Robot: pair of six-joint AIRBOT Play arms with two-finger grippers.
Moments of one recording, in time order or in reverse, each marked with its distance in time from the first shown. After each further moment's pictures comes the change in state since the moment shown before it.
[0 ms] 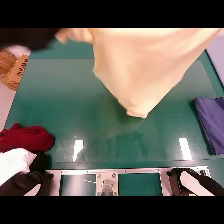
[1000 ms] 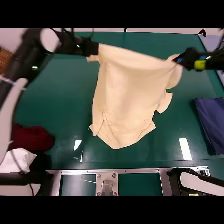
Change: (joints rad) left arm 0.002 -0.729 0.117 0.380 0.164 -0.267; right arm 0.078 -0.280 -0.498 -0.007 -0.269 -0.099
